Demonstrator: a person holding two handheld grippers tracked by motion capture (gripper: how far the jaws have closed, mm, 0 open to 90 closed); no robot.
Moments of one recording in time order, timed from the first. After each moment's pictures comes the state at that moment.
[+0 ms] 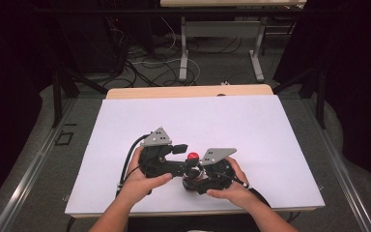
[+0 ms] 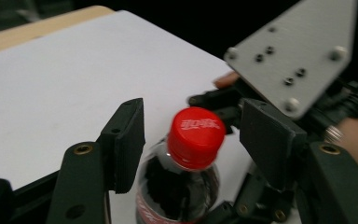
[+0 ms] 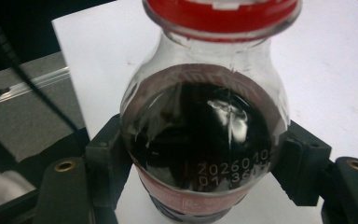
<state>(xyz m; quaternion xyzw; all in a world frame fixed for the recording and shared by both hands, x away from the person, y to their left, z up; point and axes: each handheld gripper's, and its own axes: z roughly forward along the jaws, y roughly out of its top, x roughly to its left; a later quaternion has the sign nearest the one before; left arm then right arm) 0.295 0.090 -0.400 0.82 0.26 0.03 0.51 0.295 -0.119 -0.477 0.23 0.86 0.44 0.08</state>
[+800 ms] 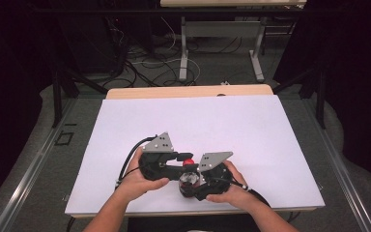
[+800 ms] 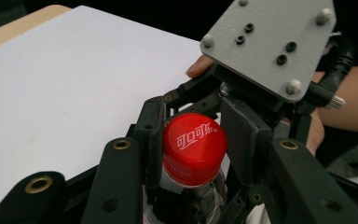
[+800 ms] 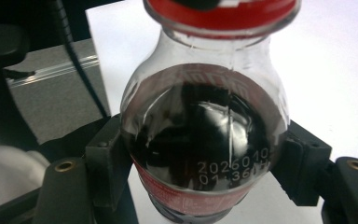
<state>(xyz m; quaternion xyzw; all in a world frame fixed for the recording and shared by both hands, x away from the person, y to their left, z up) 0.291 0.087 -0.406 0.85 0.21 0.04 0.49 0.289 -0.112 -0.479 0.18 0.87 0.45 0.07</state>
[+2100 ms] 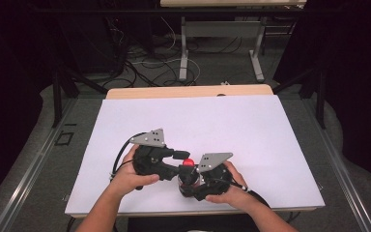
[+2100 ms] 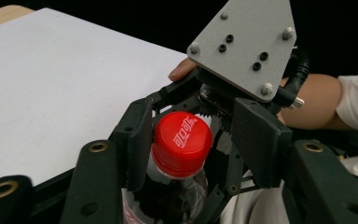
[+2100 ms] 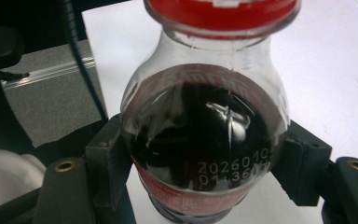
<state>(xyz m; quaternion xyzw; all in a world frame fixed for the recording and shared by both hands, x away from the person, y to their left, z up) 0.308 0.106 -0.403 0.84 0.15 -0.05 0.52 0.286 -0.111 -0.478 0.18 0.87 0.45 0.08</state>
